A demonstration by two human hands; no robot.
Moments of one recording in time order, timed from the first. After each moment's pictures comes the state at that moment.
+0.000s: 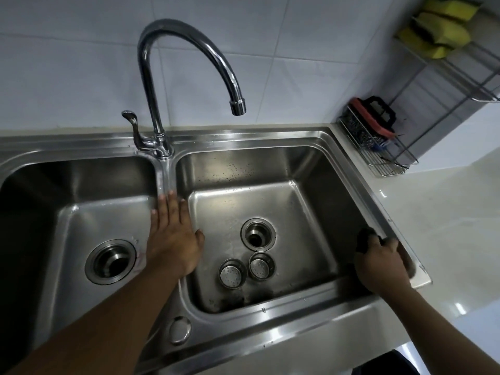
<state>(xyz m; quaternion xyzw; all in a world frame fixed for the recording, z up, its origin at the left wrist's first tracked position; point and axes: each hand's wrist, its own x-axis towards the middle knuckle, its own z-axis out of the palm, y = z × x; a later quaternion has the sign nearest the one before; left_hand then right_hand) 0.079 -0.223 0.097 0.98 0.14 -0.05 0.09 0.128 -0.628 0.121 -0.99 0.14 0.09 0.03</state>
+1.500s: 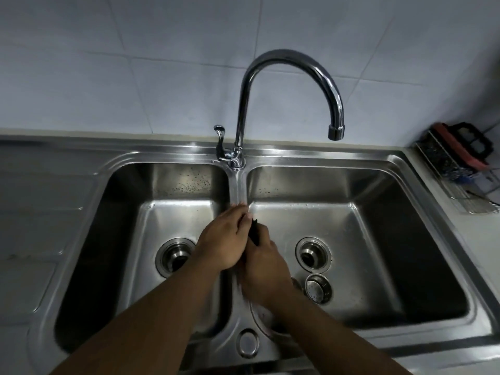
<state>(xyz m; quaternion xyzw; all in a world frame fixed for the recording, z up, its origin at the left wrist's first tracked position) 0.080 -0.163 0.109 0.91 0.15 0.00 0.38 0.072 -0.295 0.119 -0.92 -0.28 0.11 0.23</state>
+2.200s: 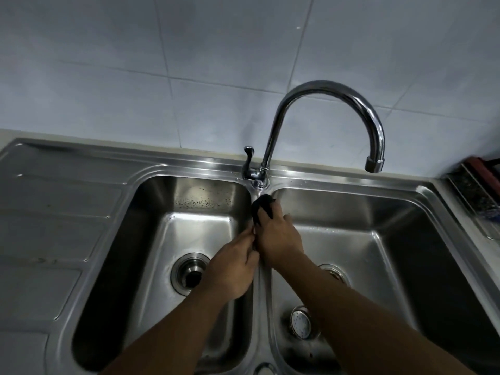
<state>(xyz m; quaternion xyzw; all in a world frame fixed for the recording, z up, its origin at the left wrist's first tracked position) 0.059 -0.143 0.104 0.89 0.10 0.04 0.45 0.169 -0.238 0.110 -0.95 -0.30 0.08 0.07</state>
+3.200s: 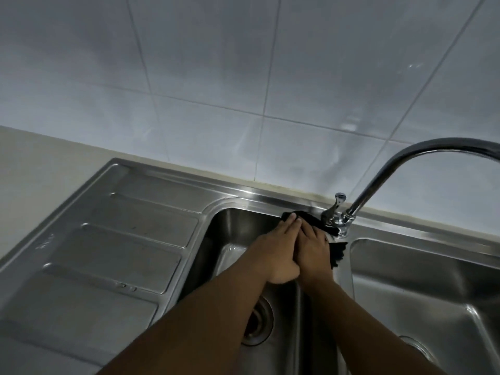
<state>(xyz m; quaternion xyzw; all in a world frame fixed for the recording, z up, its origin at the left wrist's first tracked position) 0.113 -0.018 0.144 0.95 0.09 -0.11 0.29 0.185 -0.120 0.098 -0.94 -0.31 0.06 0.13</state>
